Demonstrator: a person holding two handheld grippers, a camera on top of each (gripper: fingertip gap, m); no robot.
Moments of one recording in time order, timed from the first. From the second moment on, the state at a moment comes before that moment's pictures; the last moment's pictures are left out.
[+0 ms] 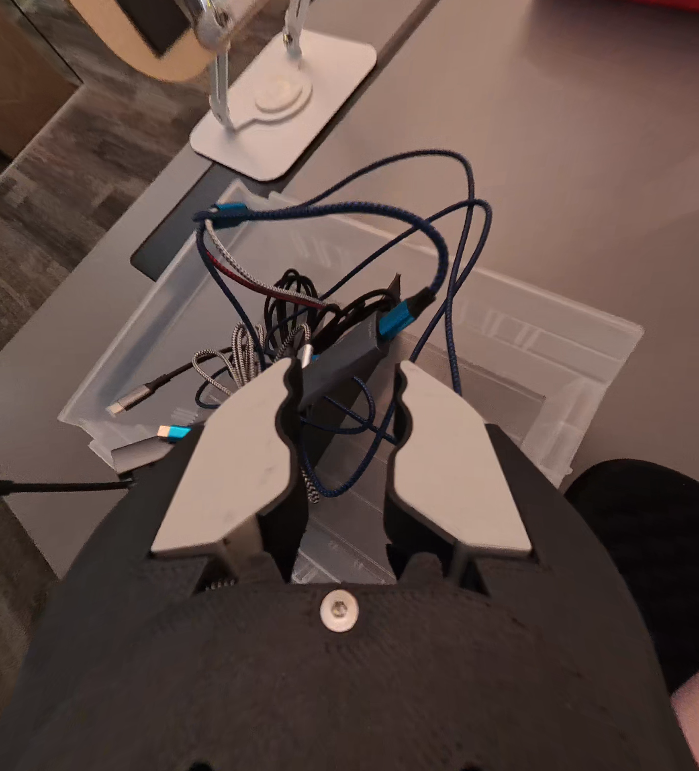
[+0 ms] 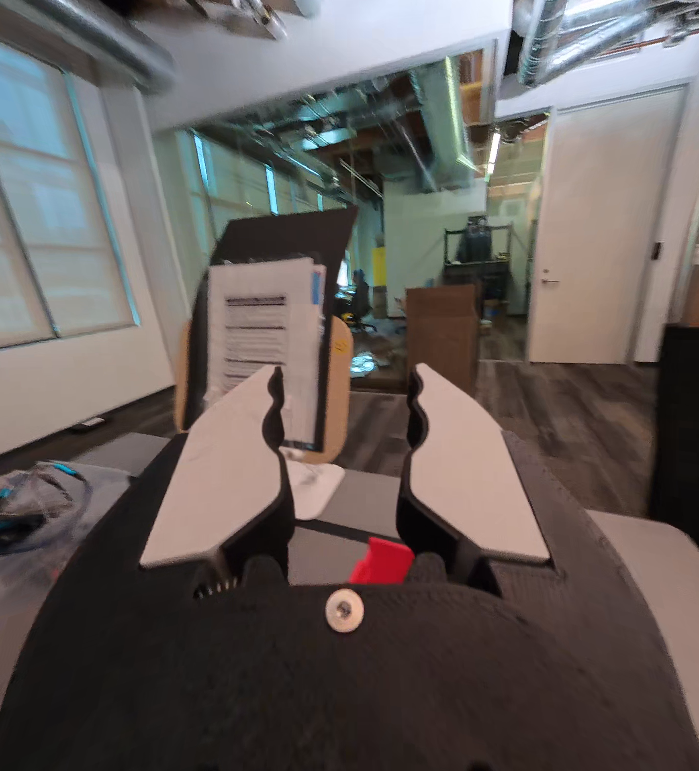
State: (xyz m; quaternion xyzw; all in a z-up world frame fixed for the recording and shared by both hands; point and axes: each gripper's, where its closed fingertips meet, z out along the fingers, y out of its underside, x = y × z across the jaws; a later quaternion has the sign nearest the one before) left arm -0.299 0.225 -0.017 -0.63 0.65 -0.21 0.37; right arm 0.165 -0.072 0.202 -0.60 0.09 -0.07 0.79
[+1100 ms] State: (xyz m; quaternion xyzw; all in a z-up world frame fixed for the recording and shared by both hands) left arm -0.255 0.196 0.151 -0.59 0.50 -0.23 0.59; right arm 0.081 0.006 0.137 -0.71 -0.04 -0.05 0.70
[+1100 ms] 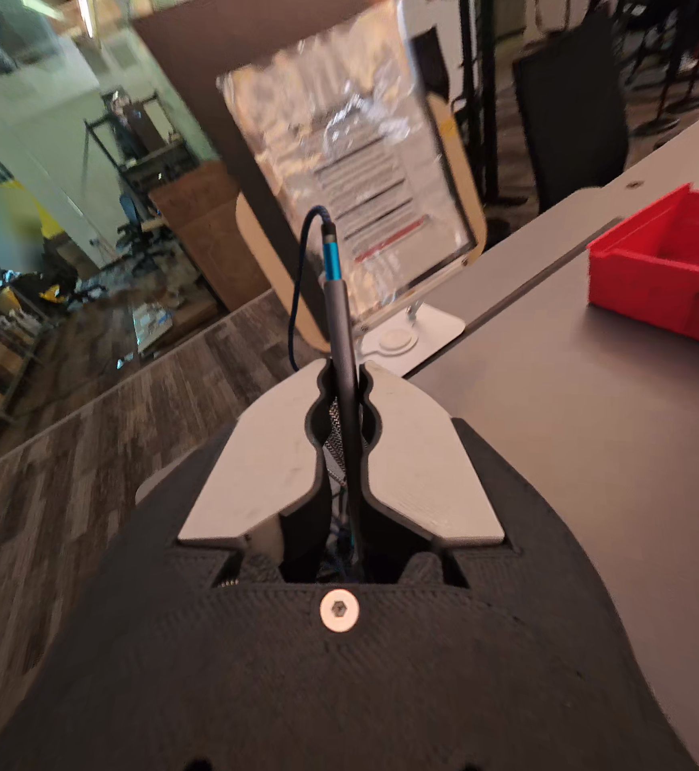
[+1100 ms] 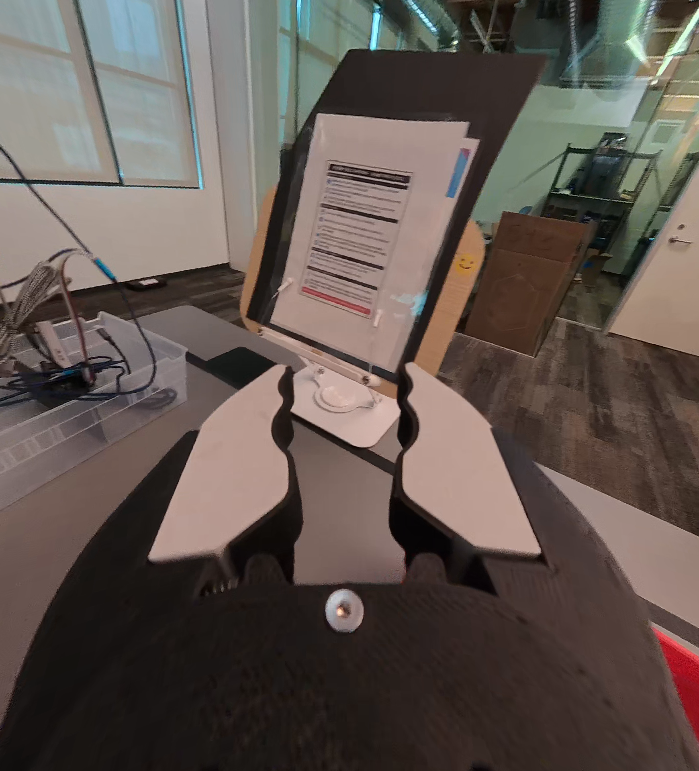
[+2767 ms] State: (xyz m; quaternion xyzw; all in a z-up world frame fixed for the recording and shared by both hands) left arm -0.200 0.081 0.168 -0.52 0.58 -0.34 0.53; right arm -0.024 0.040 -0.038 -0.92 -0.18 0.12 0.31
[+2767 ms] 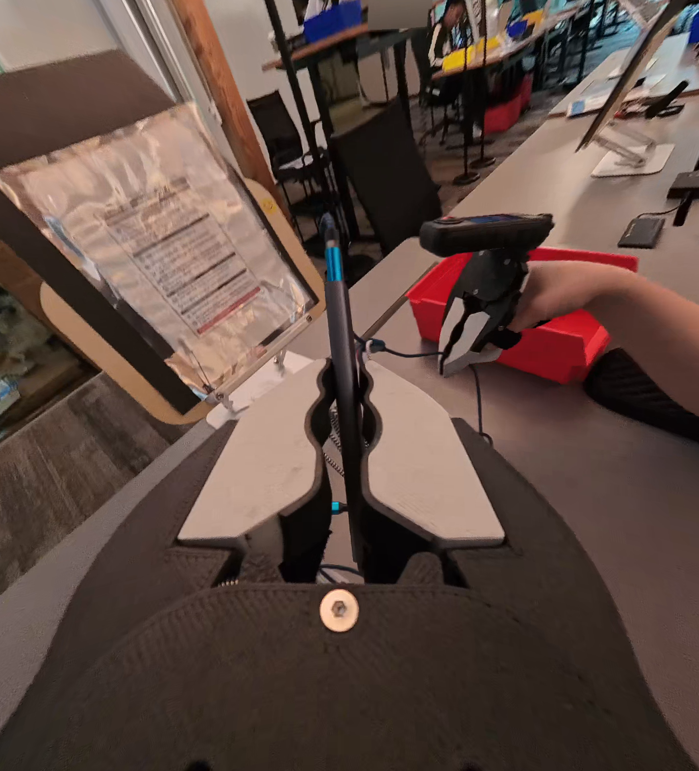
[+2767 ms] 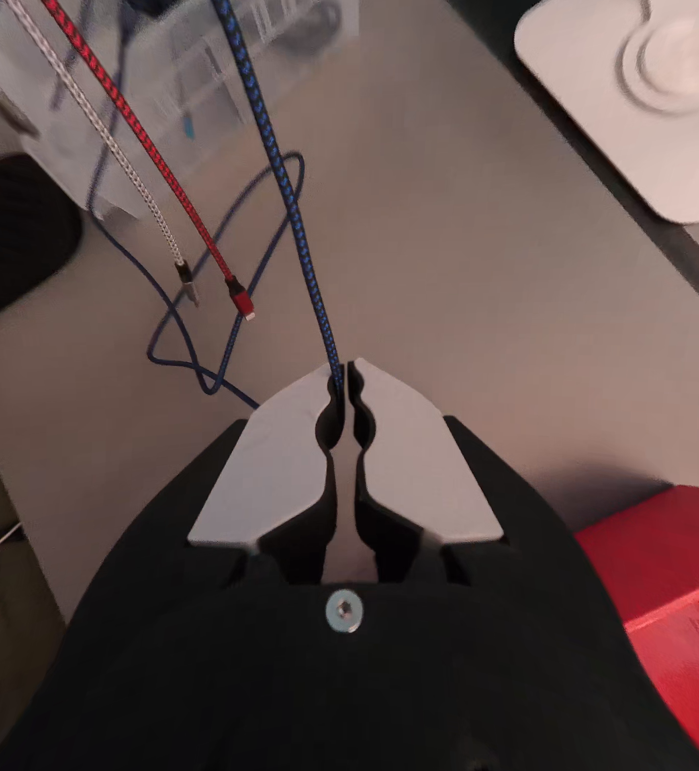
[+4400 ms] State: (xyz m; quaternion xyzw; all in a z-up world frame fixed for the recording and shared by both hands) left arm -0.143 0.099 0.119 -0.56 0.60 -0.27 0.50; right arm -0.236 0.114 -0.010 -0.72 -0.11 0.48 0.48
